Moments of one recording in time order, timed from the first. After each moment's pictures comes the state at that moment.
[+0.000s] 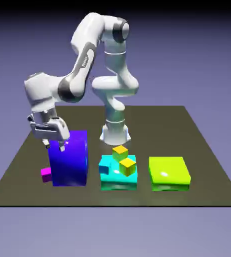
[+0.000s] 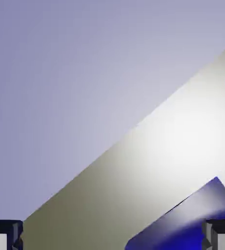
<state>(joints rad) -0.02 0.20 -0.58 -2.14 0.48 2.20 0.68</state>
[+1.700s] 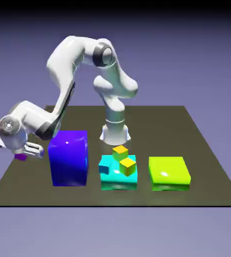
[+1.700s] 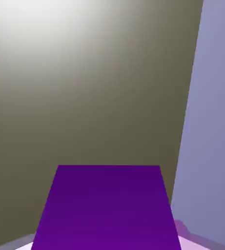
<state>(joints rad) -0.42 0.45 -0.09 -1.79 -0.54 1.78 0.49</state>
